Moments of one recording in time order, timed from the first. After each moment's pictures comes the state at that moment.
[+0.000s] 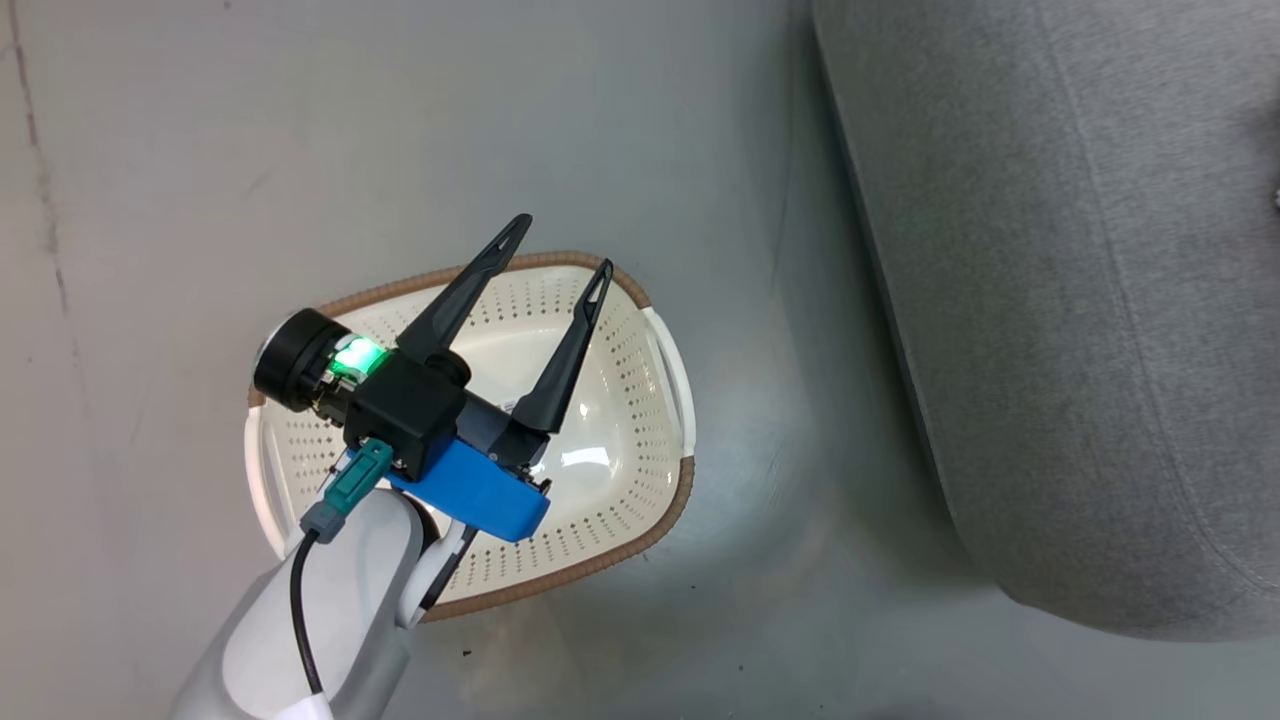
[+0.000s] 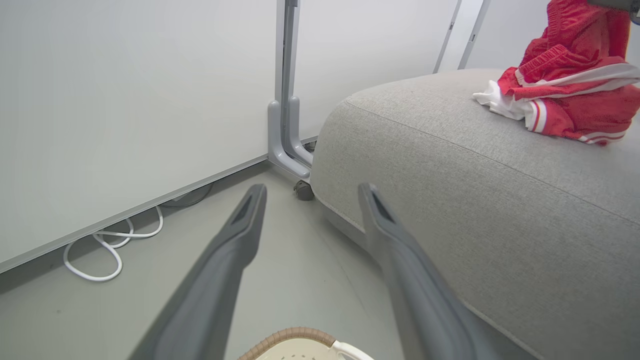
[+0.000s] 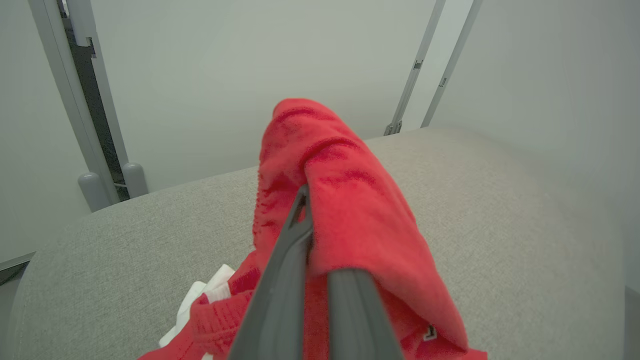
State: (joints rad) left arm -0.51 0.25 -0.54 0.22 -0.26 -0.13 -0.26; right arm -0.85 -0.44 -0.58 0.57 0.10 0.13 -0.04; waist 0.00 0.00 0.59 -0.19
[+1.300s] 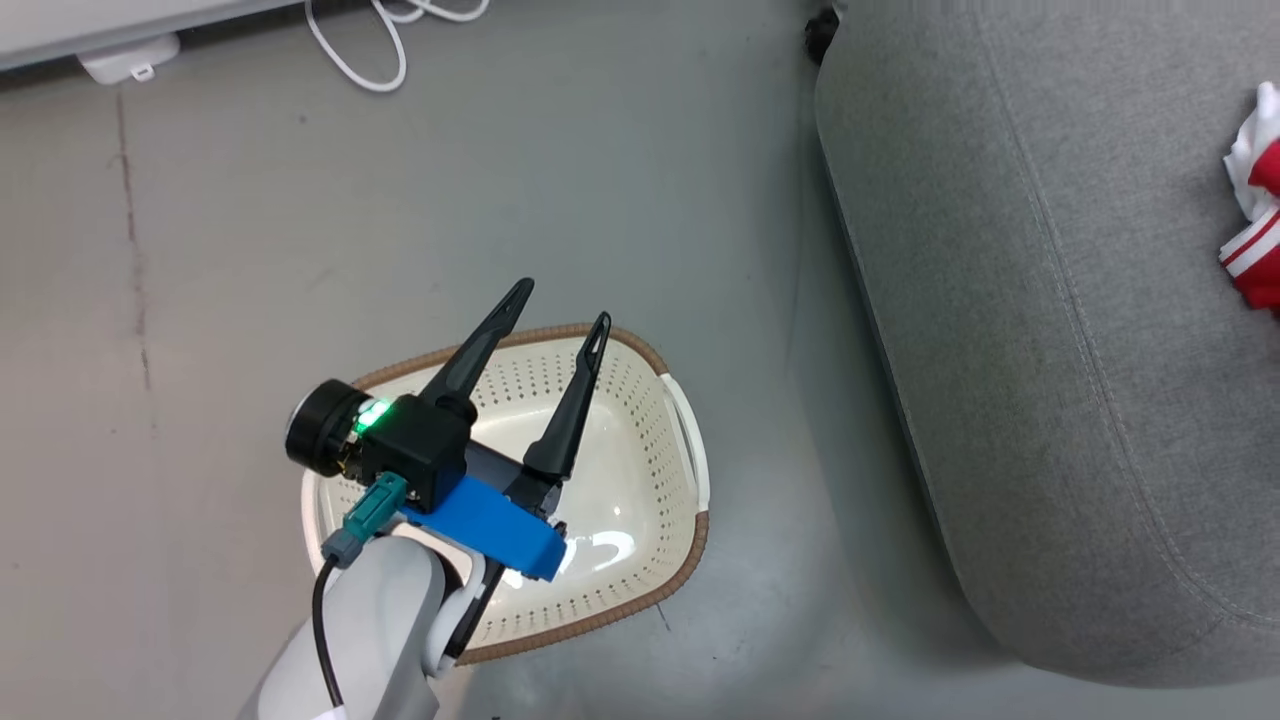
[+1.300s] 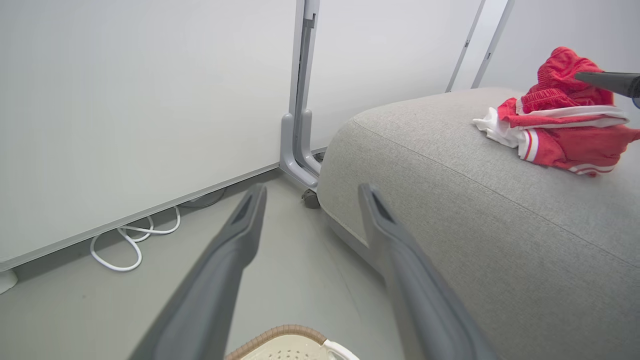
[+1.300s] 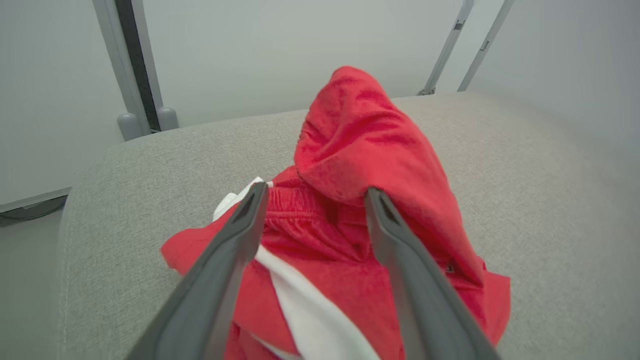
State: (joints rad) left arm -0.43 0.18 -0.50 0.28 -0.29 -0.13 -0.26; right arm -0.77 -0.45 -0.39 0.89 0.10 0.13 -0.21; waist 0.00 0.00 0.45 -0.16
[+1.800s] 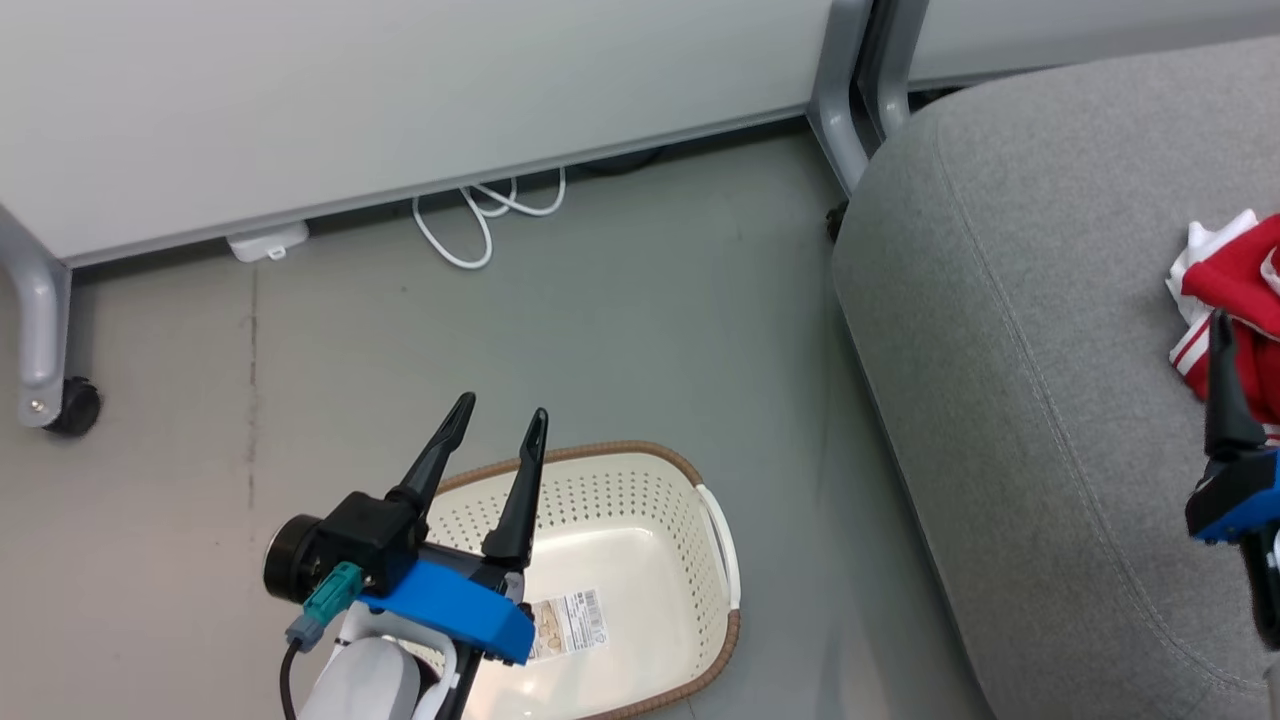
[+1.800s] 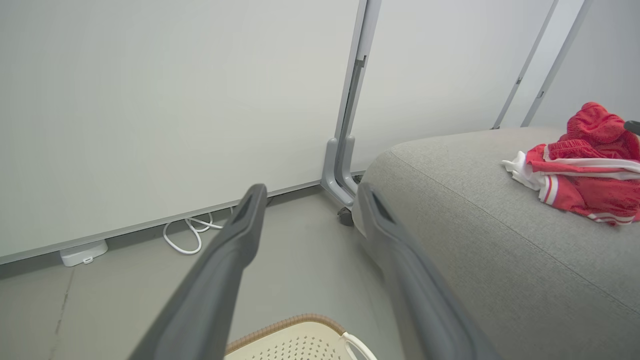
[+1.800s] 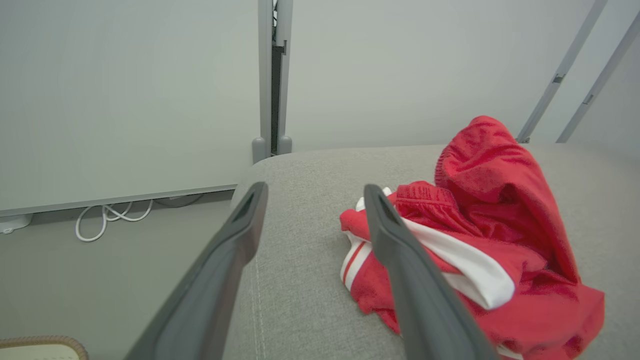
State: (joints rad) left arm -0.24 0.13 -0.36 0.31 -0.32 -0.13 -0.26; right arm -0.38 -0.30 -0.23 0.48 0.12 0.13 -0.18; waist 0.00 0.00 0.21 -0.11
